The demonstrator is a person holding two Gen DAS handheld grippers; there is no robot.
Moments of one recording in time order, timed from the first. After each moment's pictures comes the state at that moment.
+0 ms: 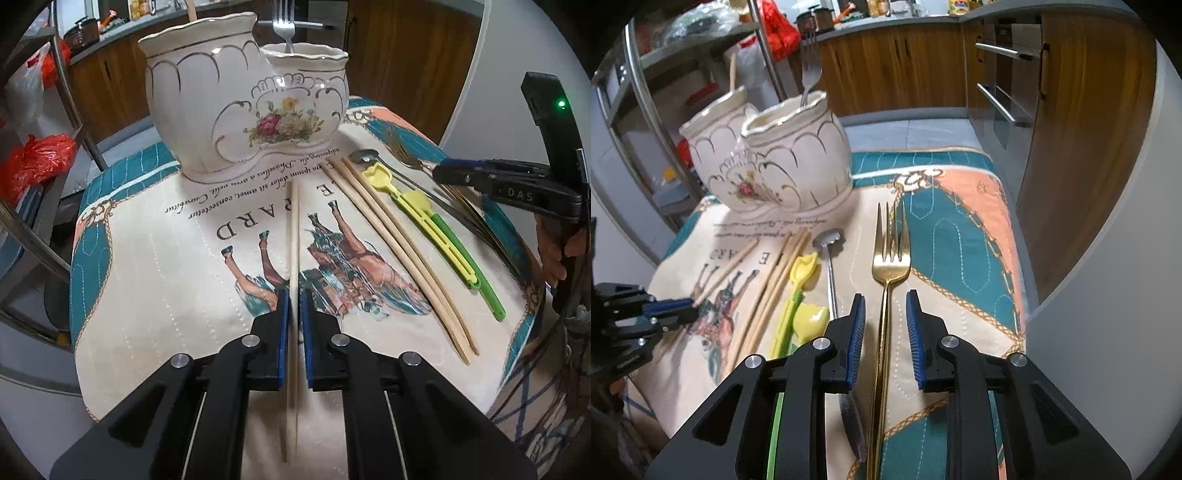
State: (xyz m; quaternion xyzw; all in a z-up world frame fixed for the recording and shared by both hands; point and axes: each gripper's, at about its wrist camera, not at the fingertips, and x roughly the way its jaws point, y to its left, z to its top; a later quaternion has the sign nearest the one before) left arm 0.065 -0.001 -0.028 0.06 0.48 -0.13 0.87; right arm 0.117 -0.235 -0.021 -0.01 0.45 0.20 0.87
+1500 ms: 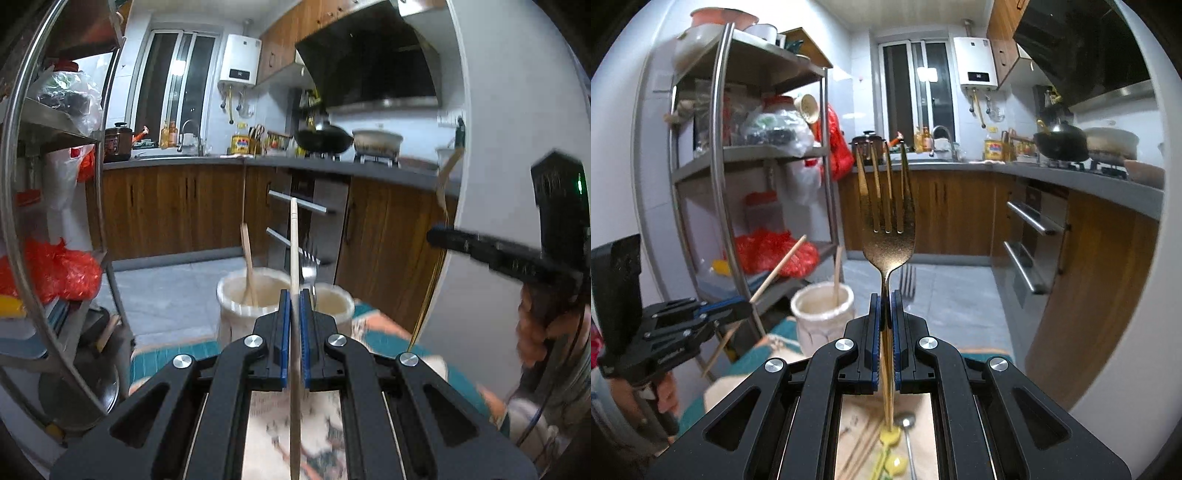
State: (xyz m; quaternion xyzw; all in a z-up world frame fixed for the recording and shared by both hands) left arm 0.070 0.047 0.104 -0.02 0.17 -0.15 0.97; right arm 0.083 -0.200 0.135 -0.01 0.18 0.26 0.95
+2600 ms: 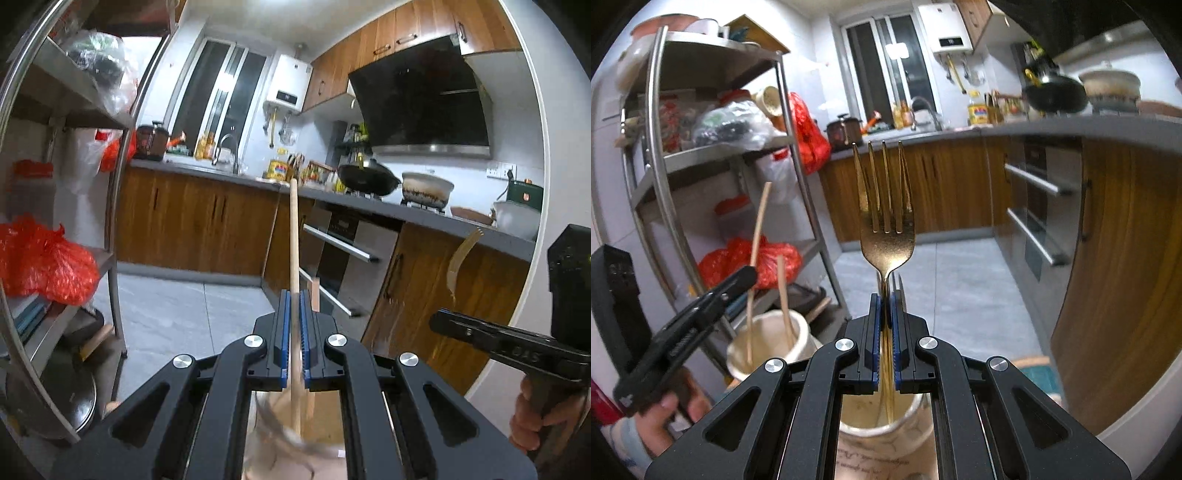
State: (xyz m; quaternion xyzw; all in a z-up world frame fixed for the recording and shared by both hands) left arm 0.177 0.072 0.077 -0.10 0.12 -0.09 0.98; right arm 0.190 -0.165 0.086 0.06 0.24 0.24 0.94
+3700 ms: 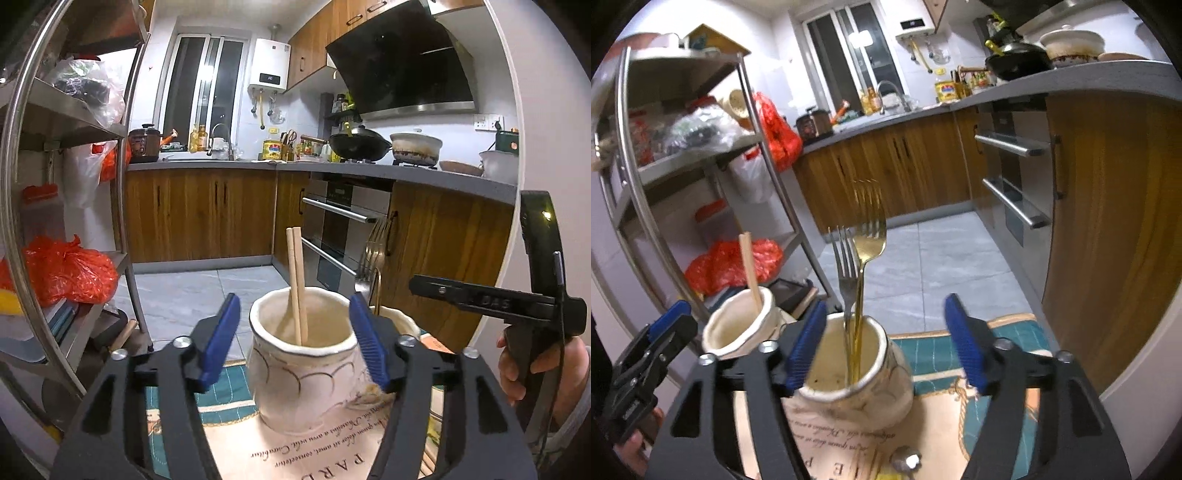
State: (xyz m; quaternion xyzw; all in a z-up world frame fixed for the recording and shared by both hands) left arm 0.122 0.057 0.075 -0.03 0.15 -0.08 0.98; right arm 0.175 -0.194 0.066 0.10 0.27 0.20 0.94
